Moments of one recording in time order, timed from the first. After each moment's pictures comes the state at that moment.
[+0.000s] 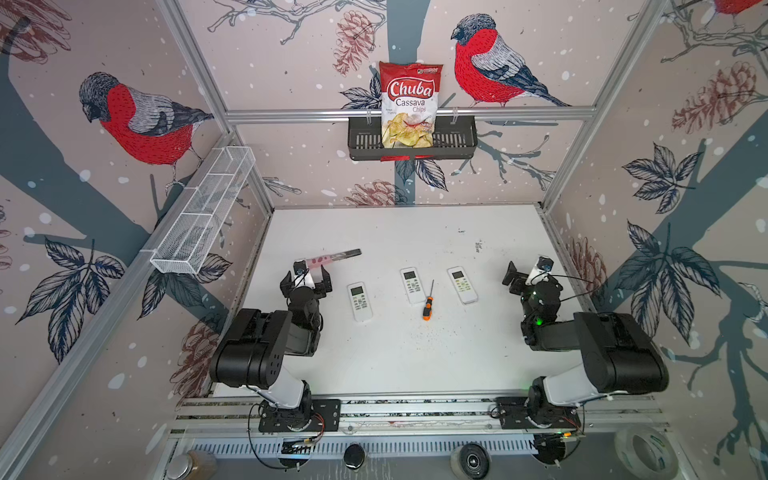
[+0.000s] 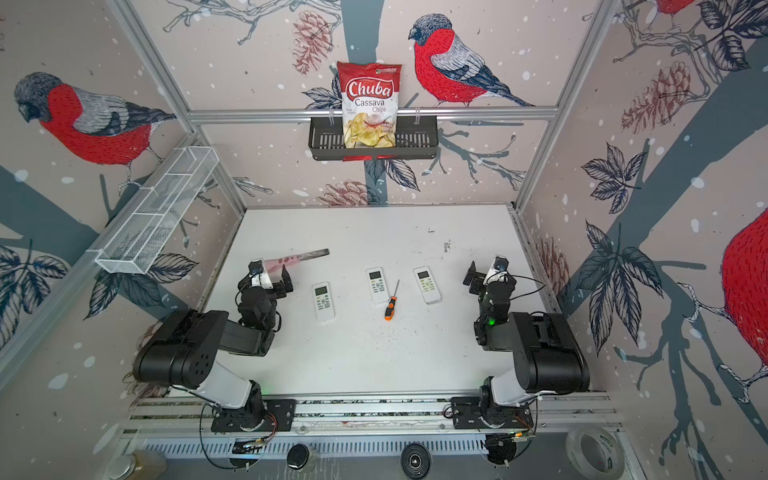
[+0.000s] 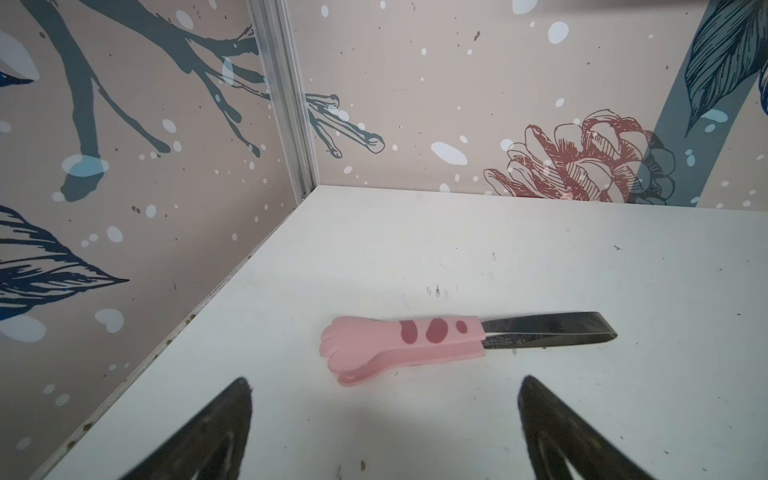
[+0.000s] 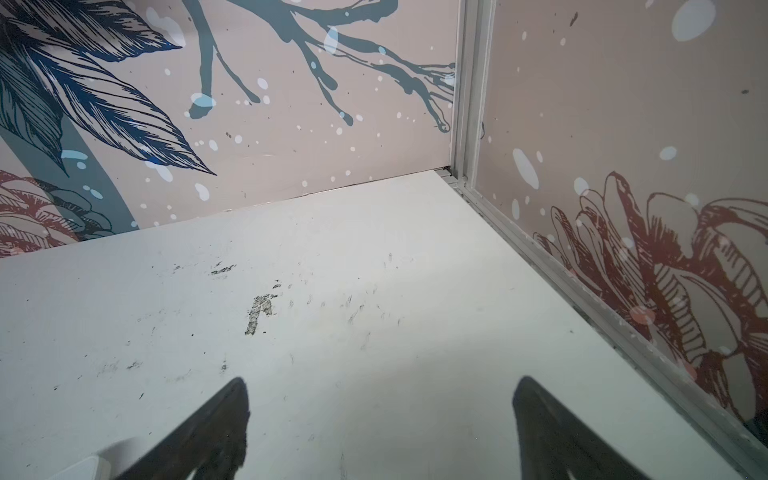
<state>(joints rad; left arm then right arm) -0.08 1.57 0.22 1.21 -0.31 0.00 0.02 1.50 0.24 1.11 0.17 0.08</state>
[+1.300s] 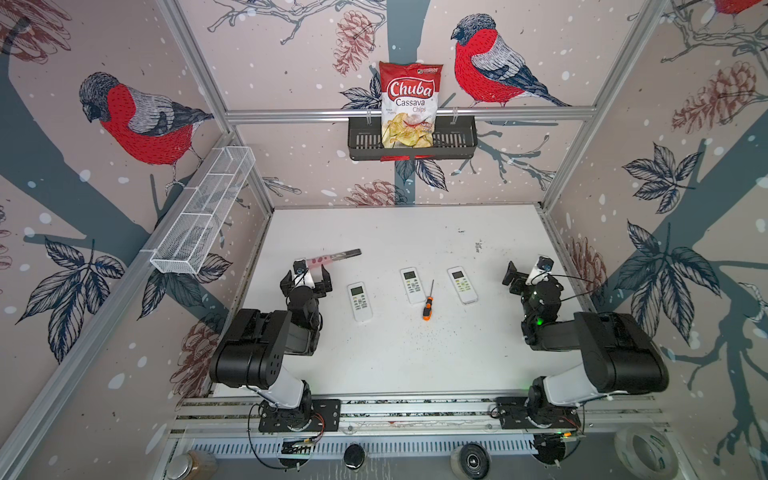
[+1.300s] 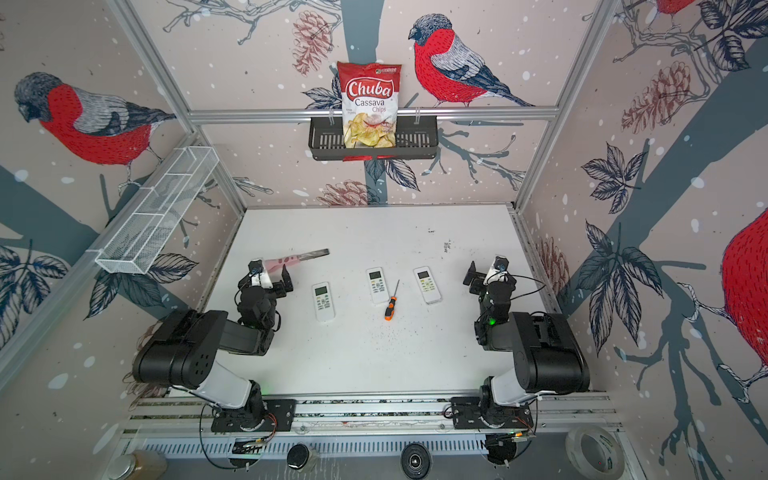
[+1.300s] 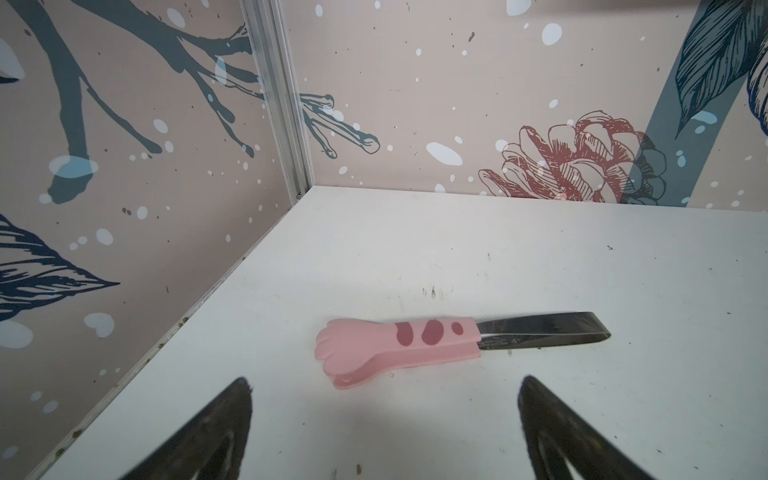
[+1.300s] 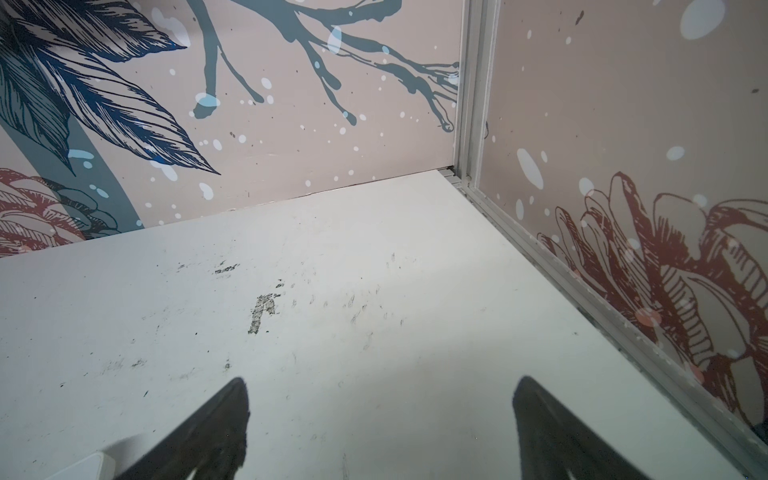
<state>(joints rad) -0.07 1.56 0.23 1.21 -0.29 0.00 0.02 1.50 0.24 1.11 0.16 0.08</state>
